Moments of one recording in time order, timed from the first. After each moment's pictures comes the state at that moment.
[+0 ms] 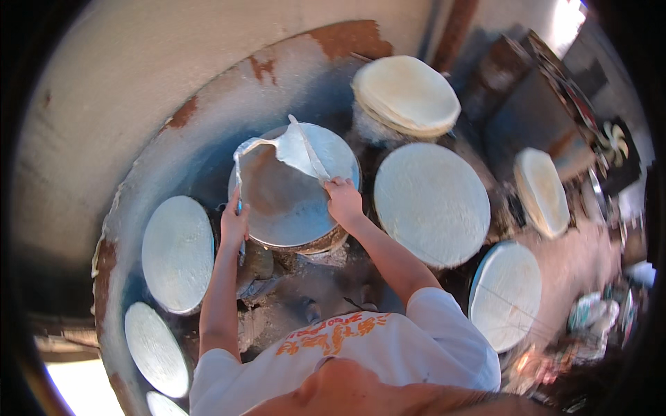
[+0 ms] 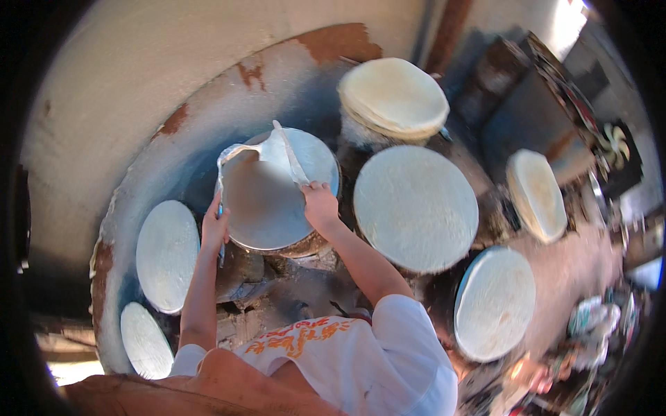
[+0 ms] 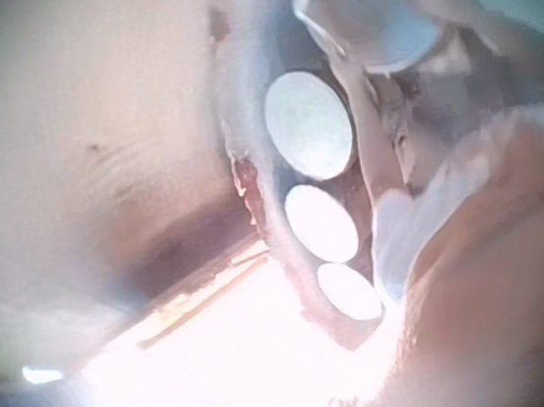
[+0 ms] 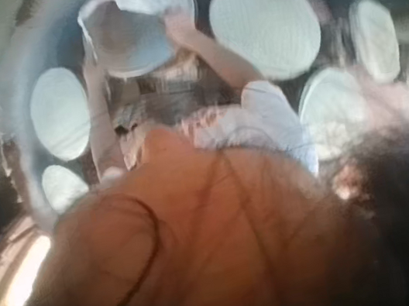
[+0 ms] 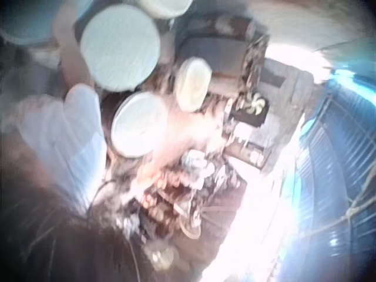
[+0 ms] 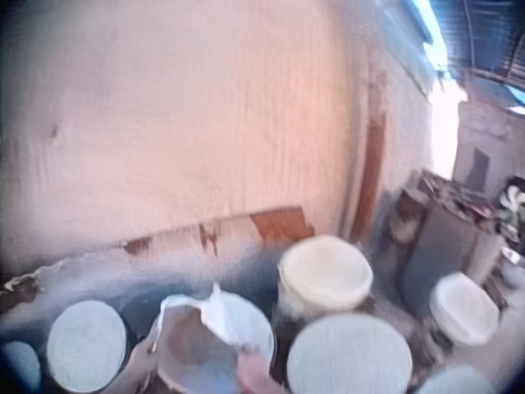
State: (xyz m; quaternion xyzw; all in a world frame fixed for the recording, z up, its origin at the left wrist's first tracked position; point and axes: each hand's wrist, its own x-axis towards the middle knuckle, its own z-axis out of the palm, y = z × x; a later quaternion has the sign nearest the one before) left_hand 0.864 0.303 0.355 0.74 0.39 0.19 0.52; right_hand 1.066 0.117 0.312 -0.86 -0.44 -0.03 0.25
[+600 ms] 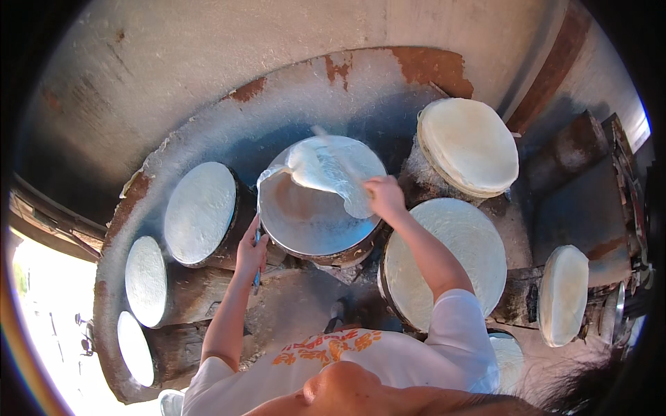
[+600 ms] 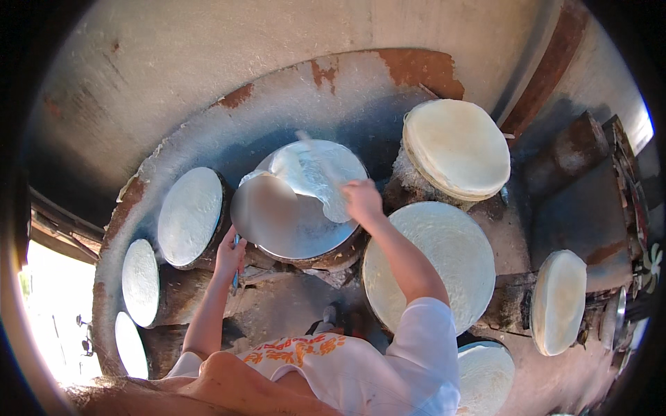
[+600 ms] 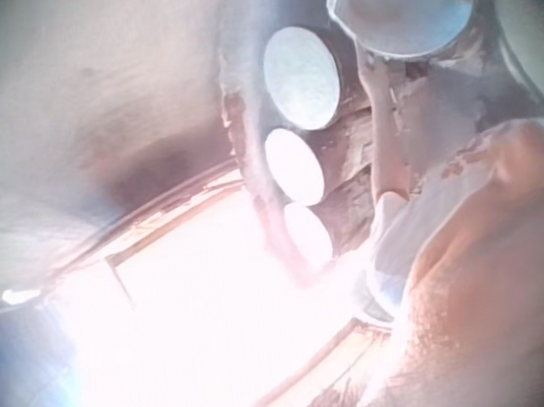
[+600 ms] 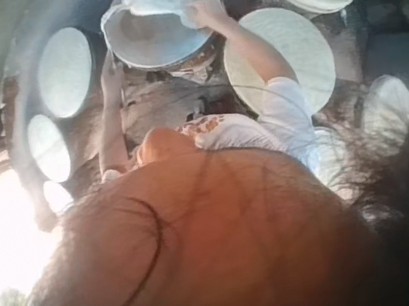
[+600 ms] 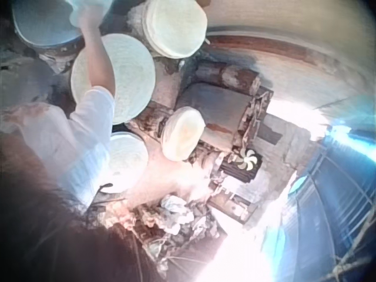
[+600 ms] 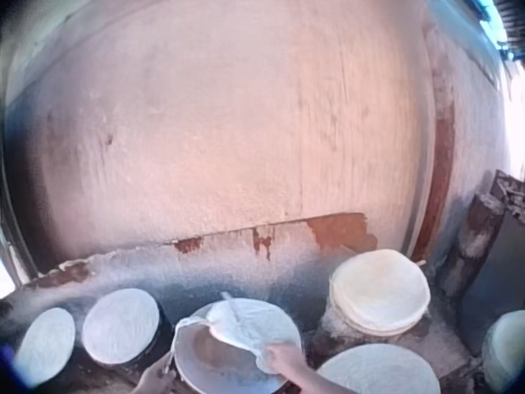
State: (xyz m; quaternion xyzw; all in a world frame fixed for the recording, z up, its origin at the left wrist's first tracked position) left_hand 0.855 0.208 0.379 0.63 0.48 0.25 0.55; right_hand 1.201 0.124 0.317 -0.75 -0.59 0.00 0.30
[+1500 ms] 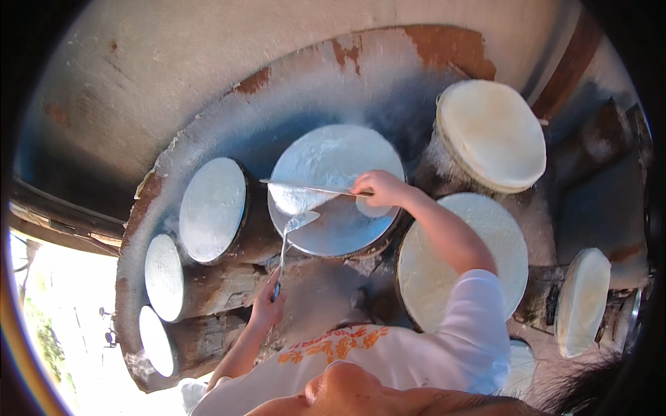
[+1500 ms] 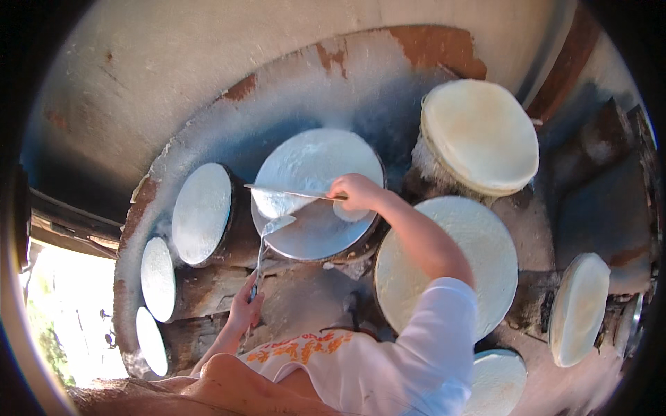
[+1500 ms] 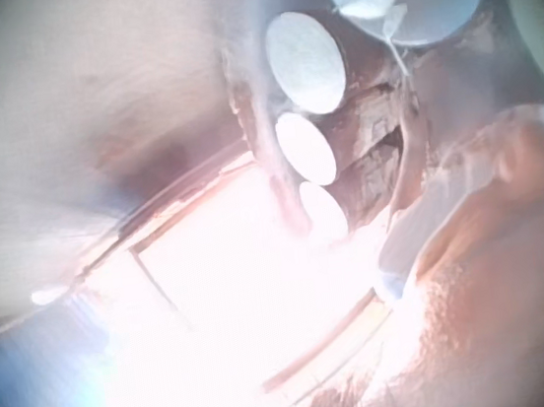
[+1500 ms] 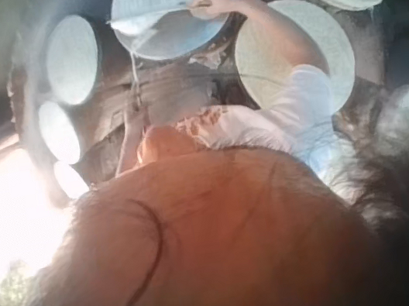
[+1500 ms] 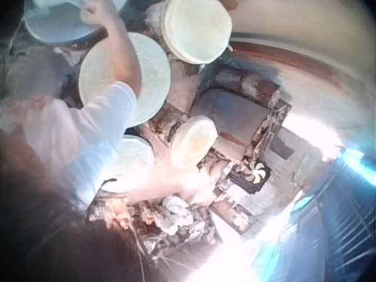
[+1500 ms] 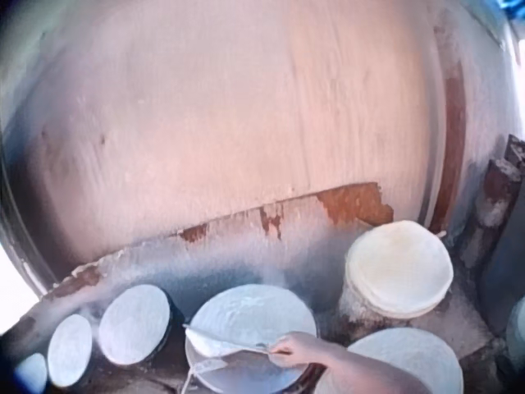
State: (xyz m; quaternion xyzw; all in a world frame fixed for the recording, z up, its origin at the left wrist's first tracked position) left_hand 0.787 0.114 0.373 0.59 0.56 0.10 0.58; right_hand 1.206 0.177 0.323 -0.52 -0.76 0.23 0.33
